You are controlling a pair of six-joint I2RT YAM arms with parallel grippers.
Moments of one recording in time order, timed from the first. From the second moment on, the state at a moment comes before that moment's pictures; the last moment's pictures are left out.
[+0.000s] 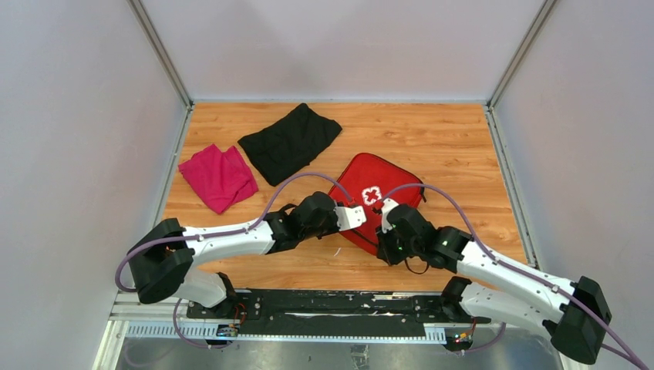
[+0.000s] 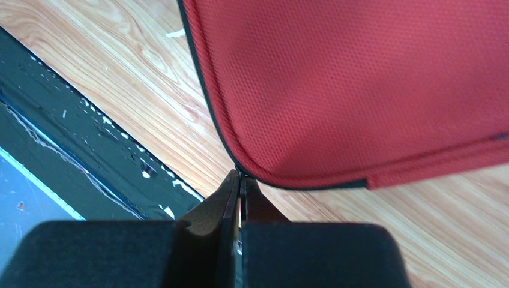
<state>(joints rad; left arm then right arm) -1.01 1.39 0.73 0.02 -0.14 0.46 0.89 0.86 0.57 -0.58 -0.05 0.32</state>
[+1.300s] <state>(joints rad) -0.86 1.24 0.95 -0.22 -0.14 -0.02 0.41 0.82 0.46 -0.43 0.37 0.58</state>
